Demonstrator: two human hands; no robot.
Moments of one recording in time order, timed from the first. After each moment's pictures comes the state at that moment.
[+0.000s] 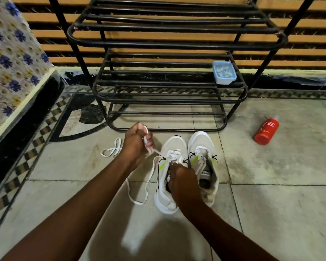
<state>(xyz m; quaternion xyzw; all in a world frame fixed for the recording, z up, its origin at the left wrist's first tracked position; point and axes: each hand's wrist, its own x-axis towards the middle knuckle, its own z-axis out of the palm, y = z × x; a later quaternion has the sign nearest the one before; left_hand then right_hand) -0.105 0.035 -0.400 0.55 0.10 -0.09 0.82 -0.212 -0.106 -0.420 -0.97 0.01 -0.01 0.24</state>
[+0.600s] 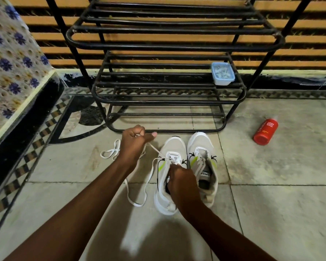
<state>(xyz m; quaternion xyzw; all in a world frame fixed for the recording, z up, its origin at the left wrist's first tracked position) -0.109 0.042 -0.384 0.71 0.03 0.00 0.70 -0.215 -0.103 -0.414 -0.96 0.01 -0.02 0.27</state>
